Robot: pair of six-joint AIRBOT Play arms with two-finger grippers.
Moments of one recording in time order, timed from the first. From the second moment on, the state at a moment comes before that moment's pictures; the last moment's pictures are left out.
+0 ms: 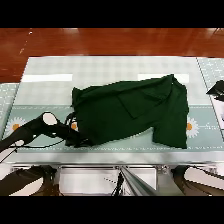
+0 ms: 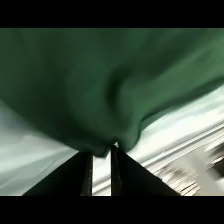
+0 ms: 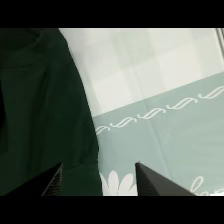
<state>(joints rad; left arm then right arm) -0.32 -1.20 0.46 0.78 -1.02 -1.53 -0.60 -1.35 1.27 -1.28 1.27 1.37</state>
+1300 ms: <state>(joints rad) -0.33 -0.95 0.48 0.72 -0.92 -1.51 -0.58 -1.61 1.14 -1.11 1.24 1.25</state>
